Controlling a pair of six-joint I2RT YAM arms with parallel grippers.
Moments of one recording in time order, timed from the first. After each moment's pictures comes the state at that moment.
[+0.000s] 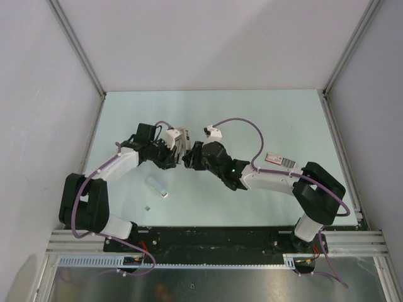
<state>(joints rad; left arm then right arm) -0.26 1.45 0.89 -0.44 0.51 0.36 0.99 1.67 1.02 0.26 0.24 0.83</state>
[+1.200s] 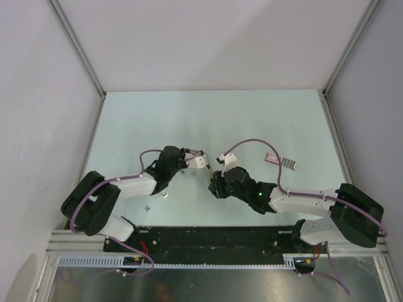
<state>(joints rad) -0.60 1.46 0.54 0.40 -0.23 0.97 1.05 1.32 0.60 0.17 0.21 0.53</state>
